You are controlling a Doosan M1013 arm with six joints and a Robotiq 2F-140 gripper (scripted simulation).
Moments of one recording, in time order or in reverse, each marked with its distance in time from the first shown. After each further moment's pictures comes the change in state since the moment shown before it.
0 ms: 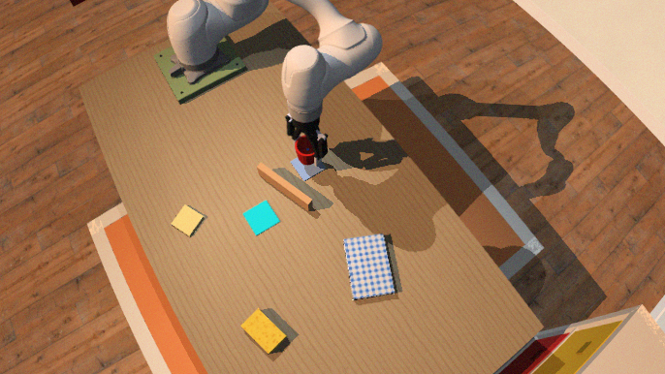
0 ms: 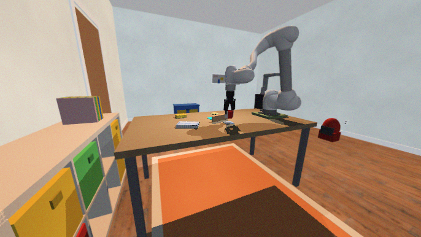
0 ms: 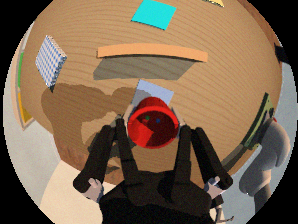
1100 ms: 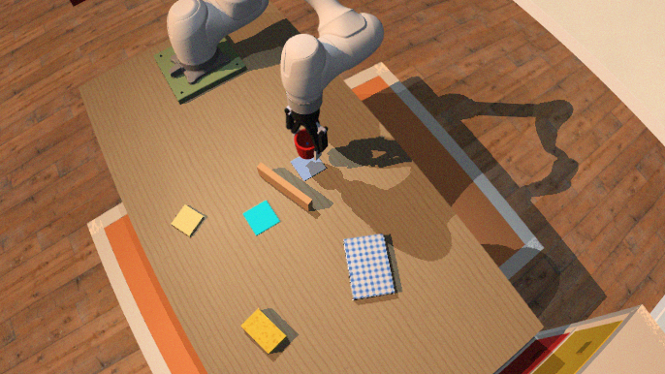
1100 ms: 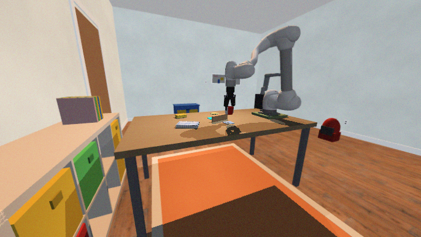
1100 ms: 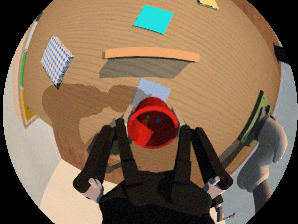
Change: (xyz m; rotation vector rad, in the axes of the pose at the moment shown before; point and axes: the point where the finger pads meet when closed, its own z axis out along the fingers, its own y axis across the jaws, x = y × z) arm 0.000 0.000 -0.036 0.000 0.000 0.000
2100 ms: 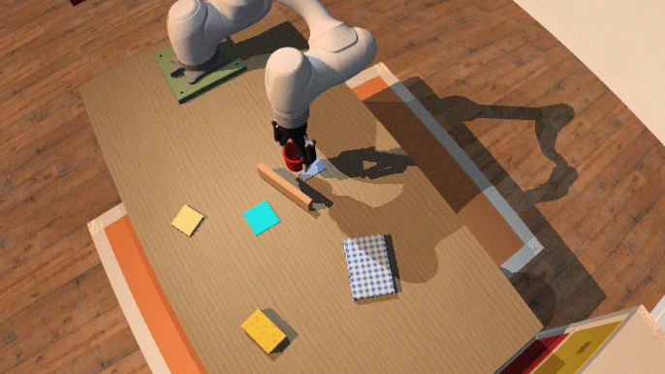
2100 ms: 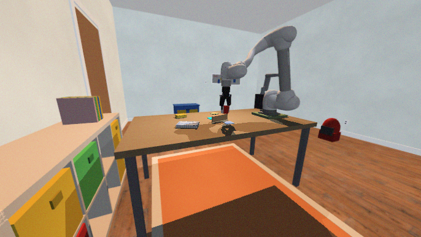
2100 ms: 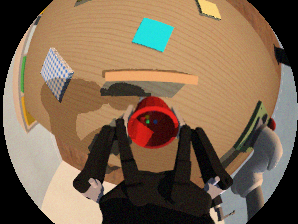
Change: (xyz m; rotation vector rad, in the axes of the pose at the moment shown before) arm 0.053 0.000 0.000 0.000 0.000 0.000
